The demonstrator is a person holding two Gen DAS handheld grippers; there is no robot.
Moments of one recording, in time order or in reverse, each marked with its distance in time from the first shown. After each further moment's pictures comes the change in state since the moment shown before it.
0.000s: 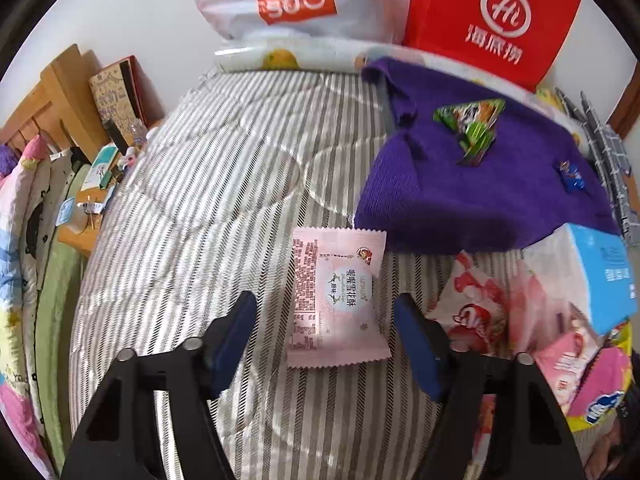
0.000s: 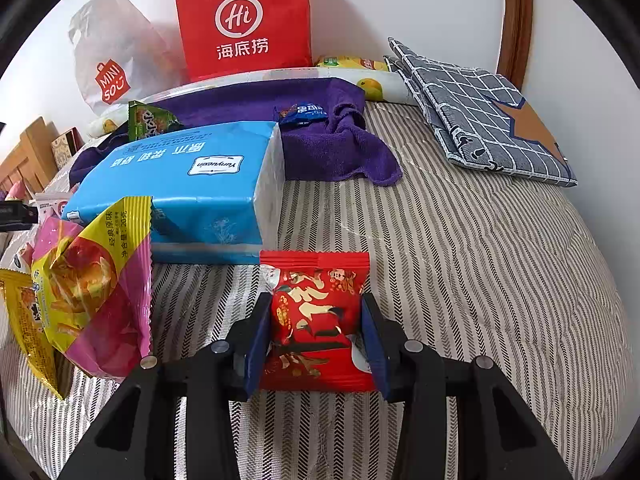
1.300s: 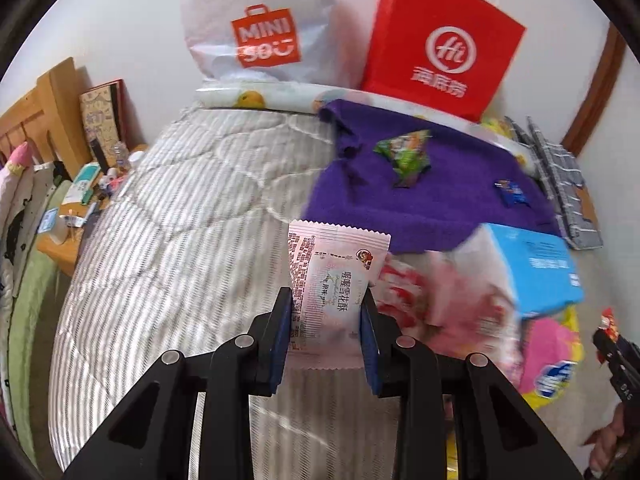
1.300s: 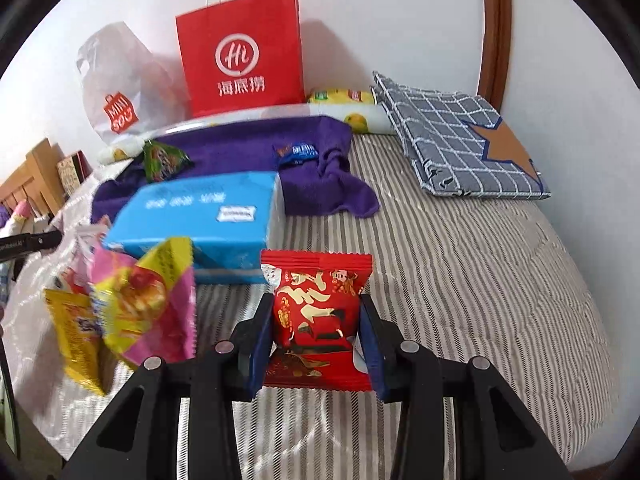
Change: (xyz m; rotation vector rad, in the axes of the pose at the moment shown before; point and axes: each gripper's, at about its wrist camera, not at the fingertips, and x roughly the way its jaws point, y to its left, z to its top) left arm -0.061 -0.015 -0.024 0.004 -0.153 -0.151; right arm -0.063 0.000 0.011 0.036 -0.081 -0.007
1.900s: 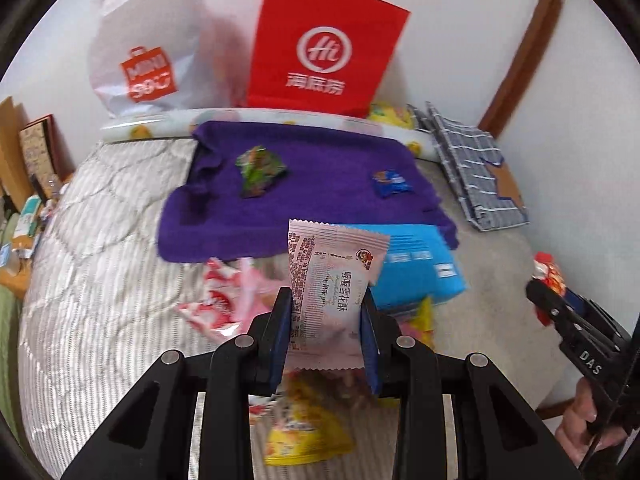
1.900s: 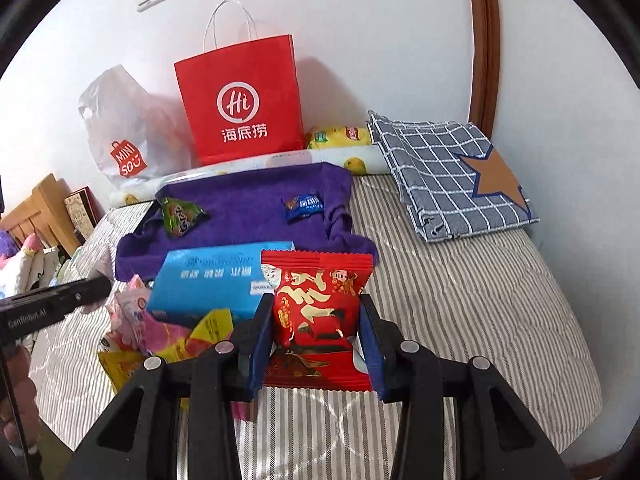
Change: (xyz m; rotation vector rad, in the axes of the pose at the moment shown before) left arm -0.028 -0.107 0.004 0.107 0.019 -0.196; right arm -0.036 0.005 0.053 0.052 -0.042 0.011
